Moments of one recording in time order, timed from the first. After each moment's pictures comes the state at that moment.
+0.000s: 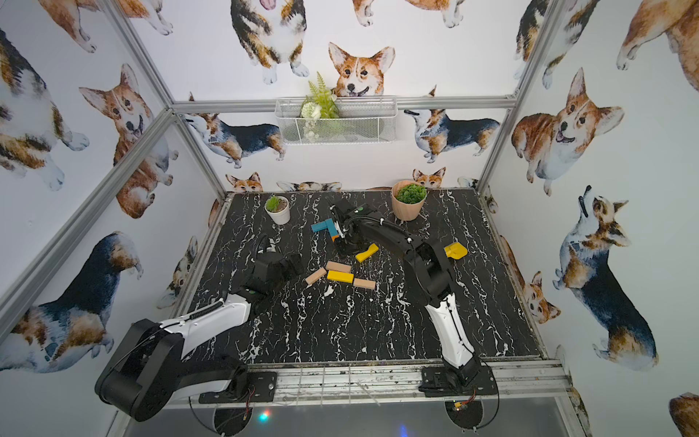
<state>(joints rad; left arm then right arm) -0.44 1.29 0.50 0.18 -0.32 -0.61 0.72 2.19 1.90 -1.03 -0.08 0.21</state>
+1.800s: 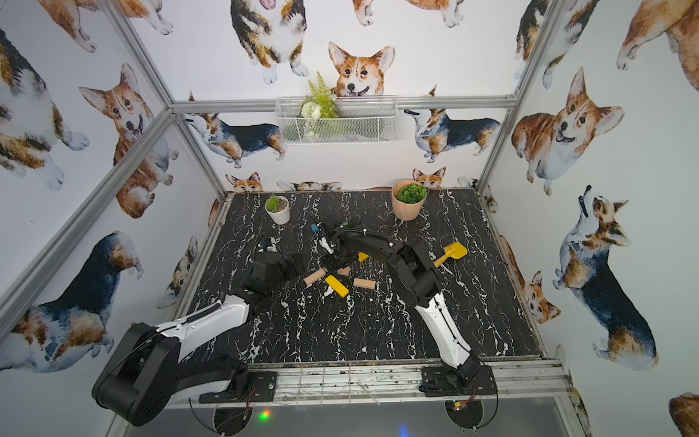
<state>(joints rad) -0.44 1.26 0.50 0.18 -0.28 -0.58 0.81 2.30 1.90 -0.93 -0.08 0.07</state>
